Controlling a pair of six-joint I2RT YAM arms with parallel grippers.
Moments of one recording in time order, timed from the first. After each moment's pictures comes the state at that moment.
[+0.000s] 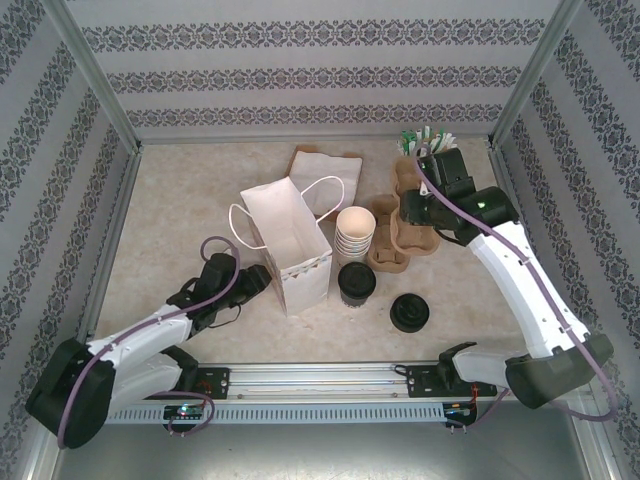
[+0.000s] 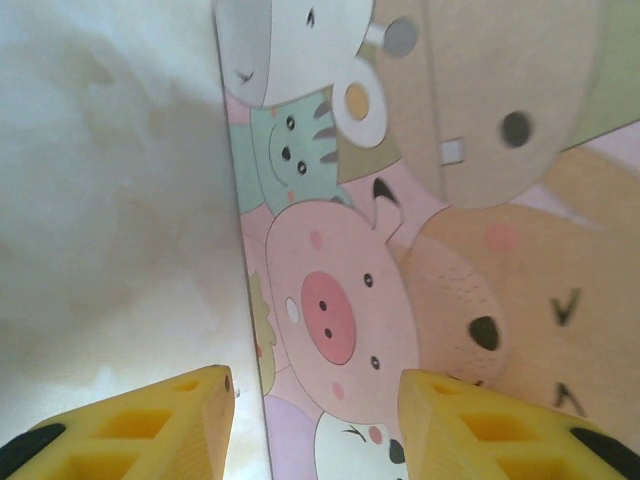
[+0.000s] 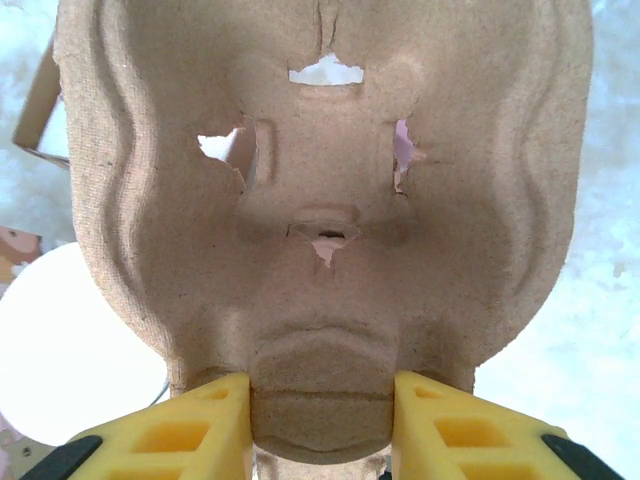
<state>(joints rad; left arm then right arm) -0.49 1.01 0.32 0.00 0.11 -1.04 0.37 1.25 1.44 -1.08 0.12 0.35</state>
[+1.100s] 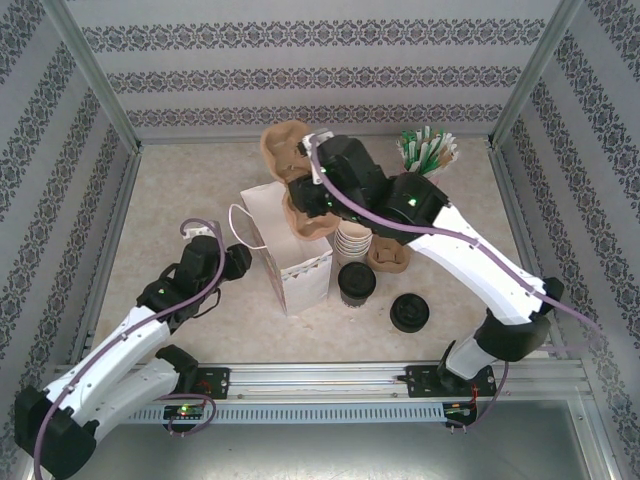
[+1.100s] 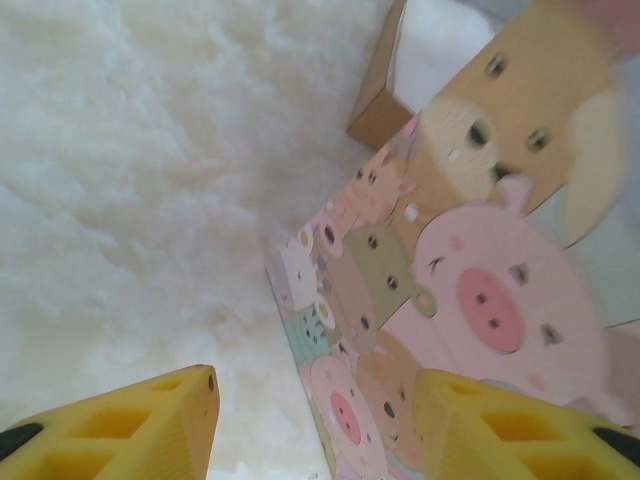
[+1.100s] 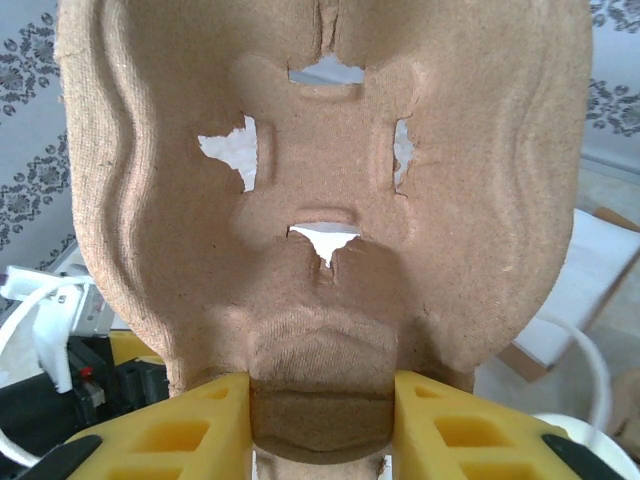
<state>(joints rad) -0.48 0.80 0.62 -0.46 -0.21 -0.68 0.97 1.60 1.99 -0.99 0.26 0.36</state>
